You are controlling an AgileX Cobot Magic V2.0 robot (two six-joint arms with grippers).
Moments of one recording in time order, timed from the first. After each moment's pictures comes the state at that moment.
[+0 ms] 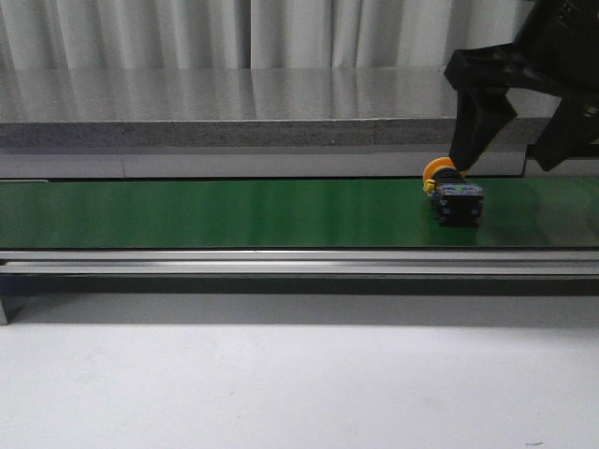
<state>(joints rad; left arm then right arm) -0.05 0.39 -0.29 -0.11 0.09 0.20 0.24 1.59 -1.13 0.16 0.66 0.00</state>
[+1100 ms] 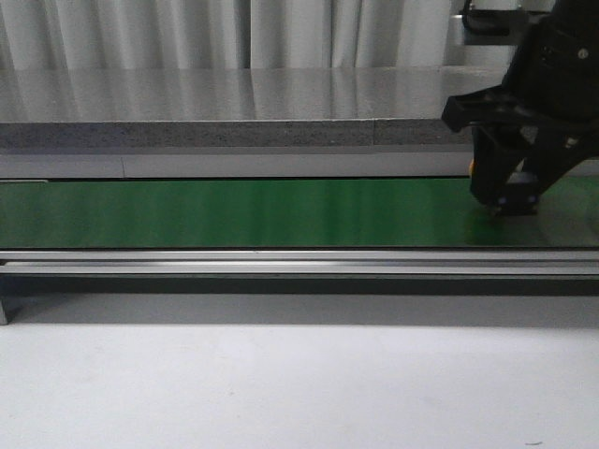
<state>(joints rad) -0.05 0.39 -0.29 -0.11 0.09 0.20 0.24 1.69 -1.20 0.08 0.74 -0.01</state>
